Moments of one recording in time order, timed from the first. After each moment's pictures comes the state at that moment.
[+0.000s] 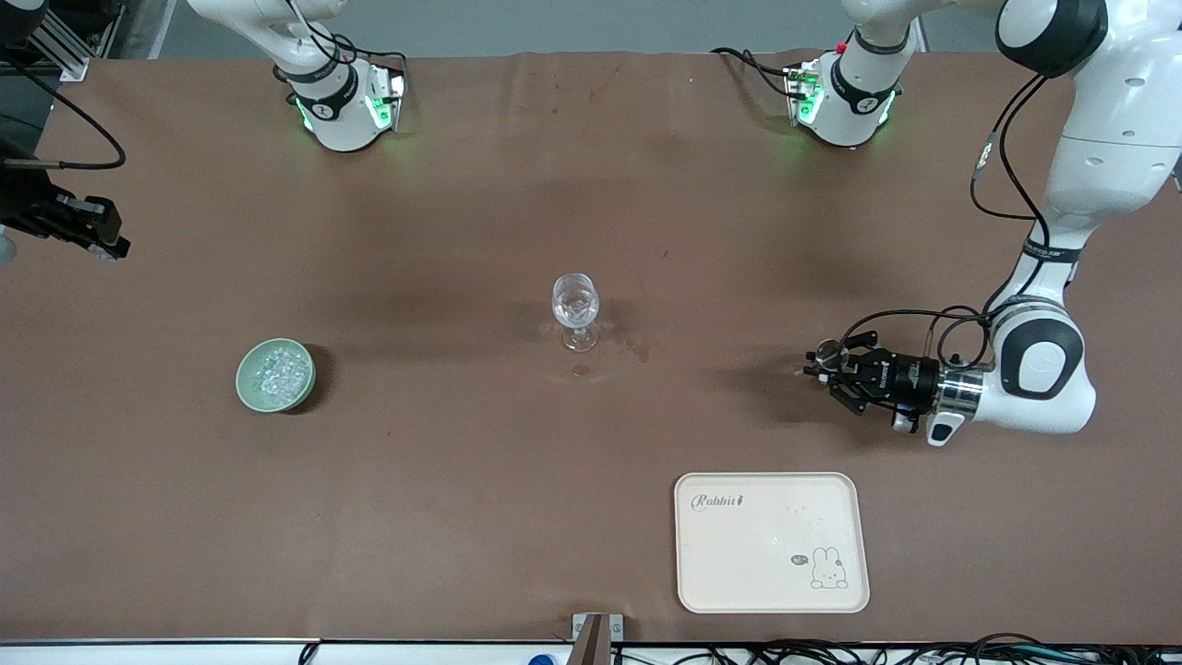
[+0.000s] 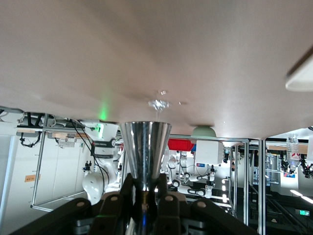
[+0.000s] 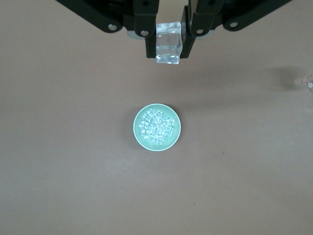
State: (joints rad) left arm 0.32 0.78 -0.33 -1.59 -0.92 1.65 -0.88; right arm 0.02 -0.06 -0.06 -1.65 -0.01 1.60 0.05
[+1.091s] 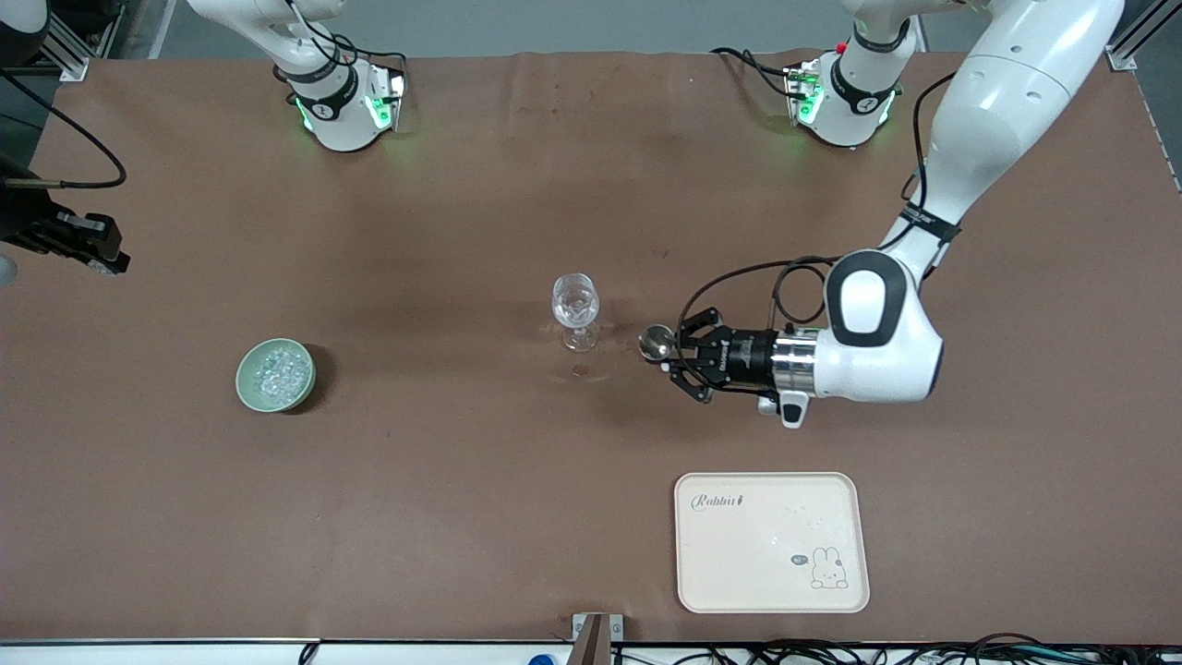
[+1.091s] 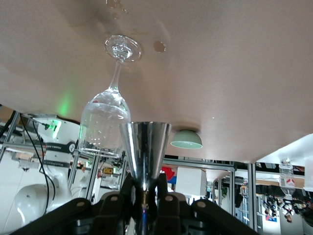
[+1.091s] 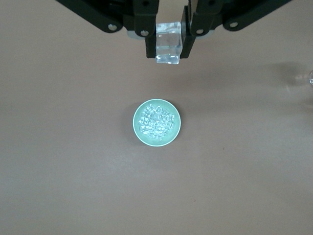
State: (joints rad) left arm 0.07 0.65 -0.57 -1.63 -0.92 2.14 -1.27; right arm 0.02 -0.02 -0.06 -1.62 -0.01 1.60 0.05
